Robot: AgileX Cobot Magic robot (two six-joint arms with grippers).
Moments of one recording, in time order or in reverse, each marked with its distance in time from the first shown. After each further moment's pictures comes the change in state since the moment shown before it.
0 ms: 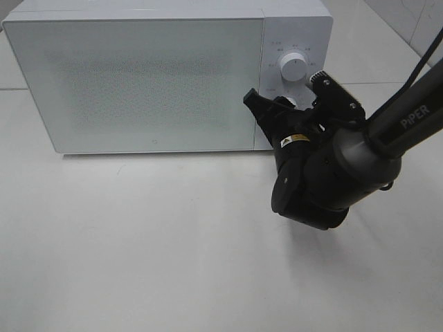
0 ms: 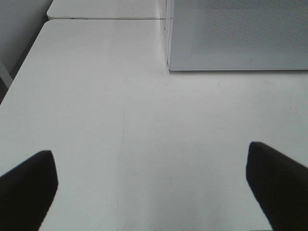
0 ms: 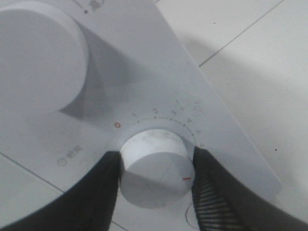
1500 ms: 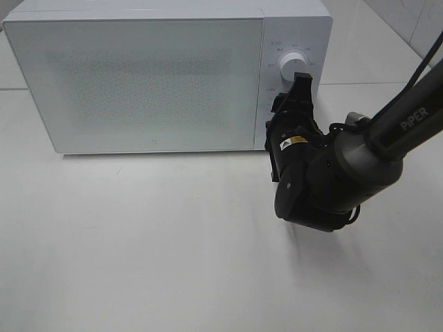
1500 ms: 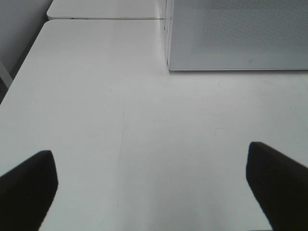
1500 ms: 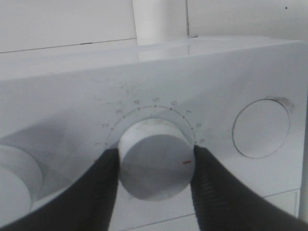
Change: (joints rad) left arm 0.000 0.000 0.000 0.000 0.000 0.000; right arm -0.008 0.009 0.011 -0.071 -0.018 1.014
